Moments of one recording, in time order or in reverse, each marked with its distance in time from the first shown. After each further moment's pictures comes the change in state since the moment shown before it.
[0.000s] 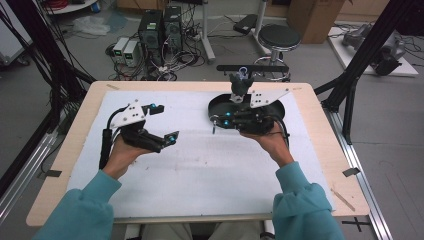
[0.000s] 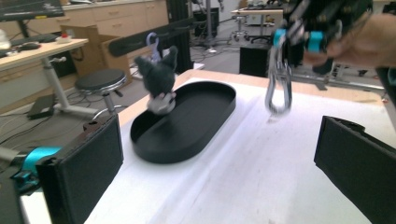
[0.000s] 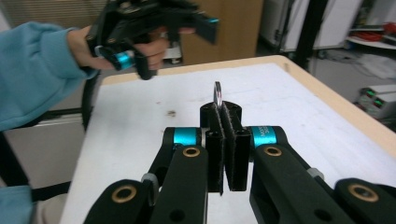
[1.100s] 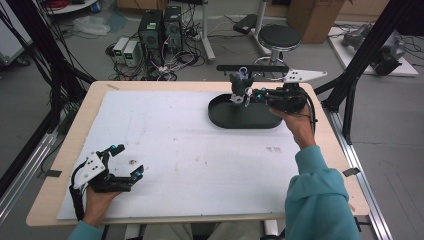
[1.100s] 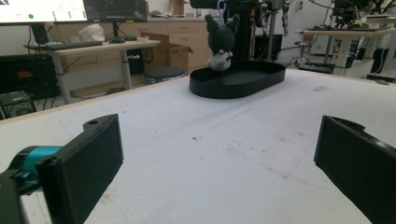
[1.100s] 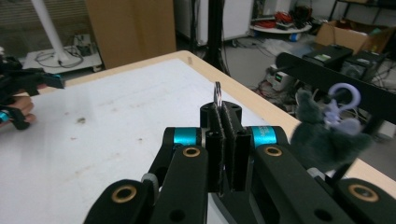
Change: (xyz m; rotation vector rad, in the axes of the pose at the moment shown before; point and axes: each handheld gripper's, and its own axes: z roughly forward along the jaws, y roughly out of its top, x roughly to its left) left arm -0.027 -0.123 -0.091 -0.122 0.263 -0.074; right arm -0.052 0.005 -0.073 0.008 -0.330 0.109
